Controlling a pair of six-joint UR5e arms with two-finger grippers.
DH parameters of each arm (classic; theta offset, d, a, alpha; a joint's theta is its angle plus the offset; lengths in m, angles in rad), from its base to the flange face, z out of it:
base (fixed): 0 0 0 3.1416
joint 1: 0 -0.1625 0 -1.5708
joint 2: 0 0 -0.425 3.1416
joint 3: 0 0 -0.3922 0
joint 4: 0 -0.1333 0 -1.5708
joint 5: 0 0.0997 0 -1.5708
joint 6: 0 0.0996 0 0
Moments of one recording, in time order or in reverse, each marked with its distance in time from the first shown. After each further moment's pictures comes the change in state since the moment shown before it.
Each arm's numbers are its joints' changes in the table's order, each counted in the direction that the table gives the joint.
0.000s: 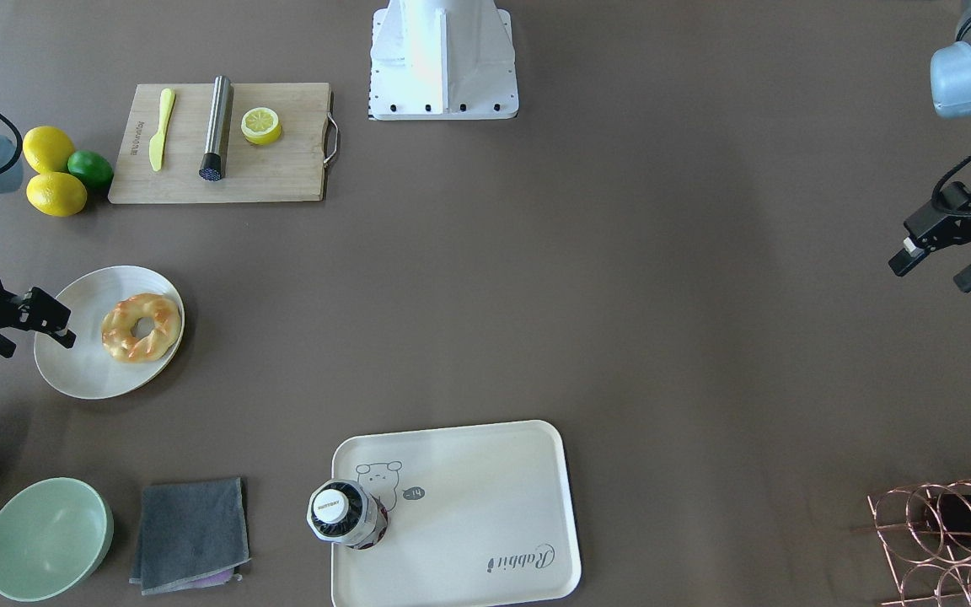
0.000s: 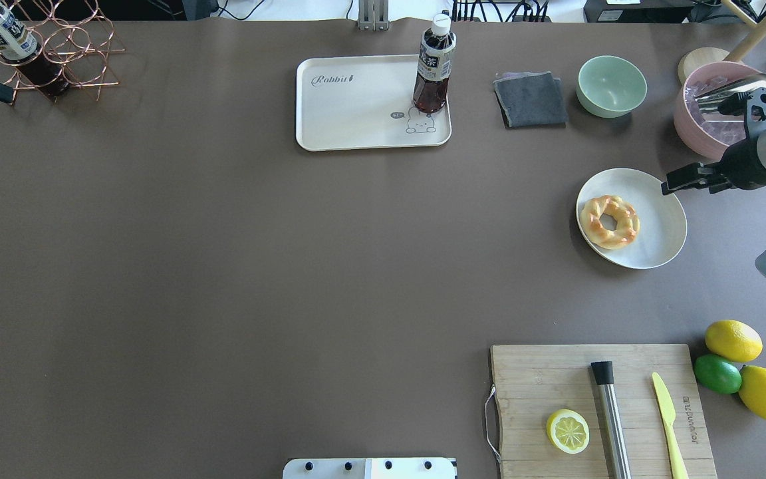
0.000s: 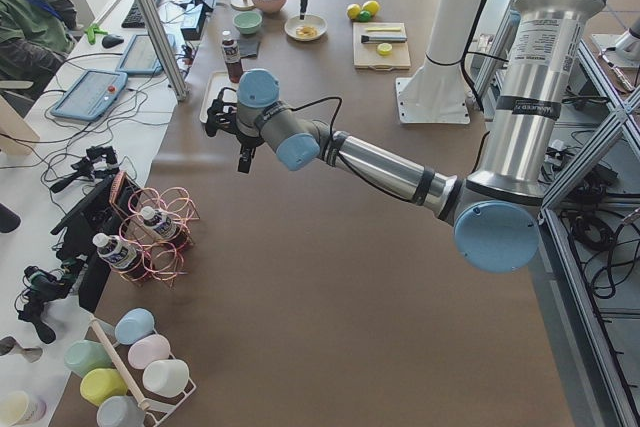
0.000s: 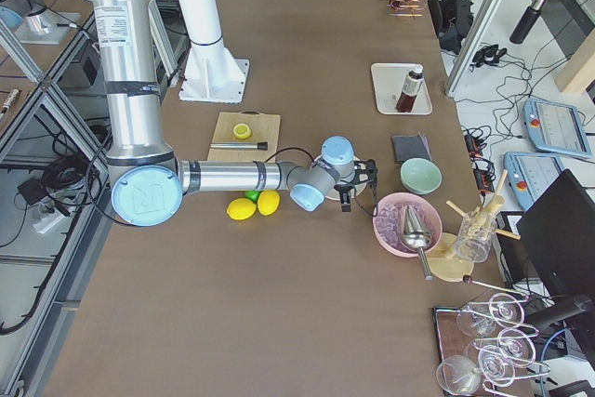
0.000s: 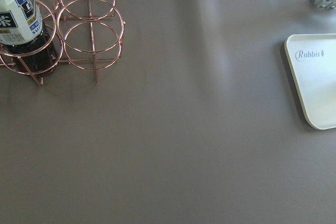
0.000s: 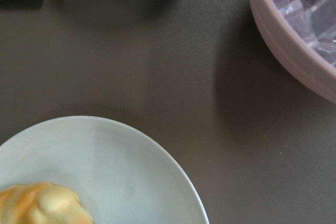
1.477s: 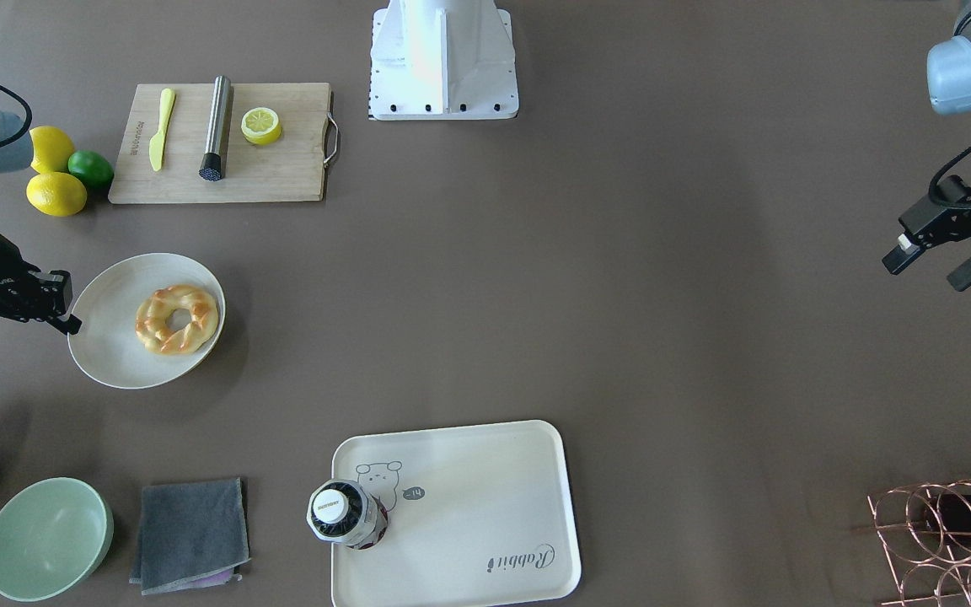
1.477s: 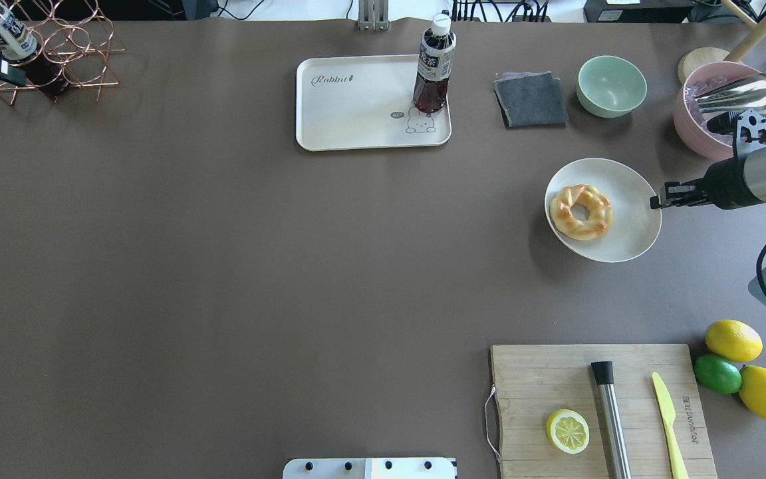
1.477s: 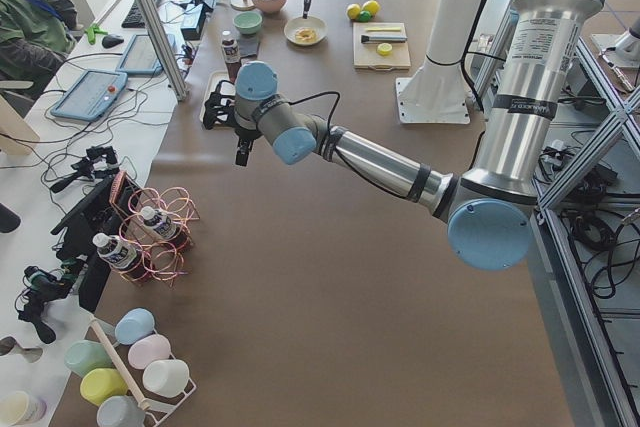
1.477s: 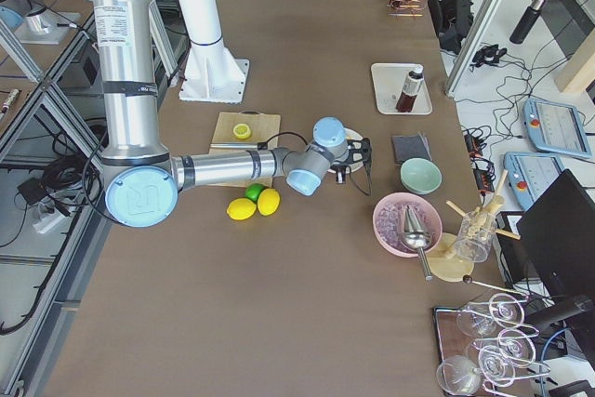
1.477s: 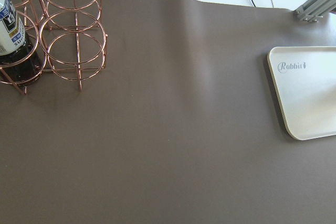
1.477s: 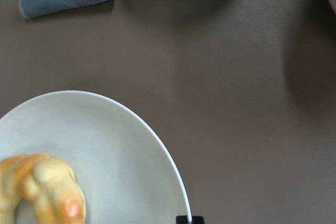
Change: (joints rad) left arm -0.001 -0.031 0.018 0.001 -0.004 -0.065; right arm 0.020 -0.031 -0.145 -0.014 0.026 0.108
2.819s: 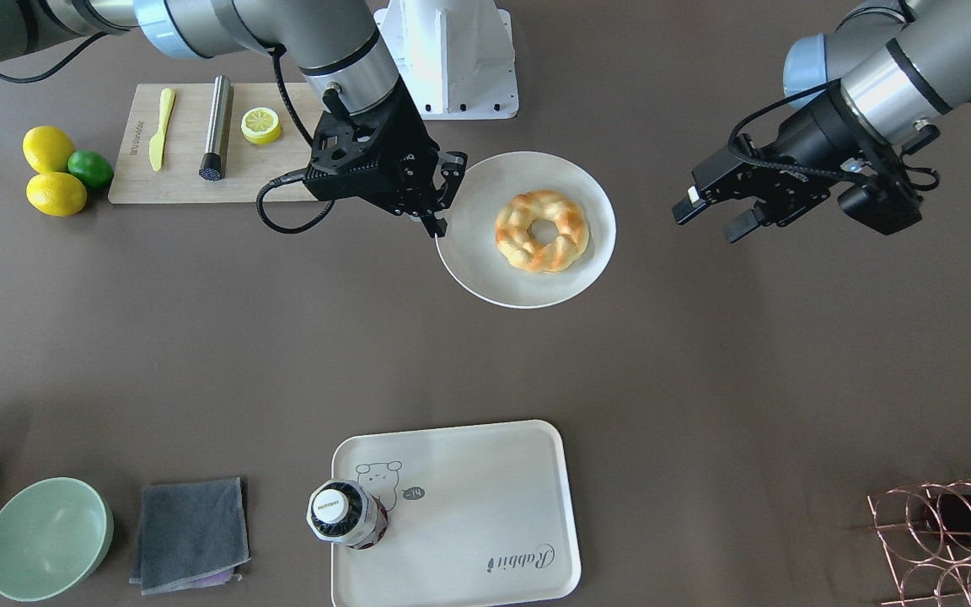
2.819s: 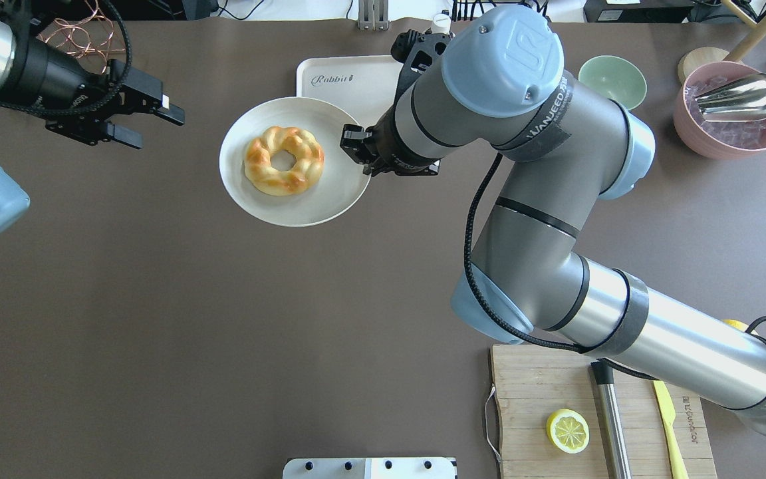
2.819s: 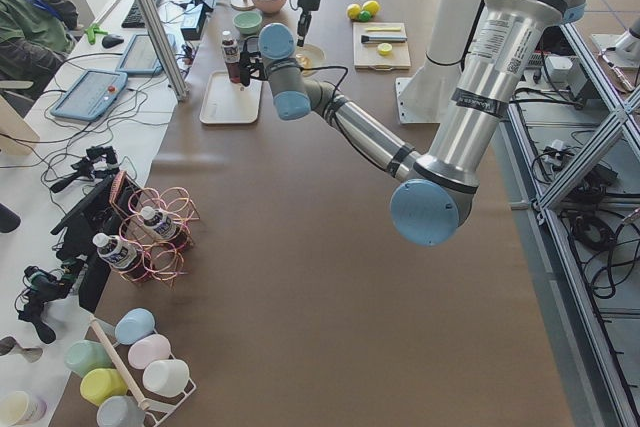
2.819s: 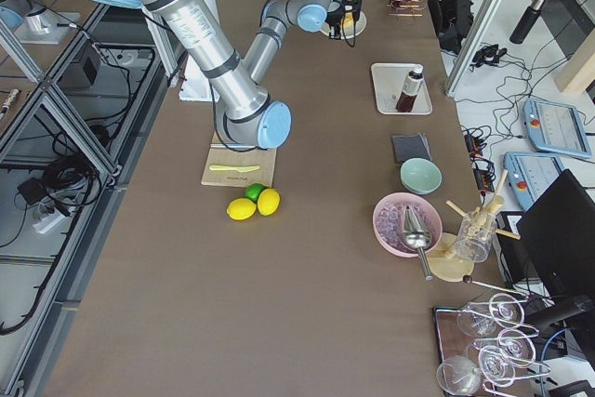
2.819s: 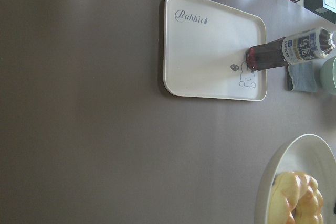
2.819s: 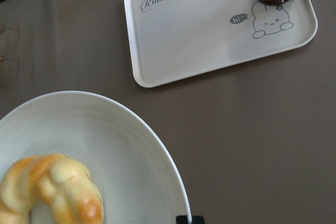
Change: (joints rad) left arm -0.254 -0.147 0.033 0.173 -0.040 -0.546; right arm 0.355 0.722 -0.236 0.773 -0.291 0.441
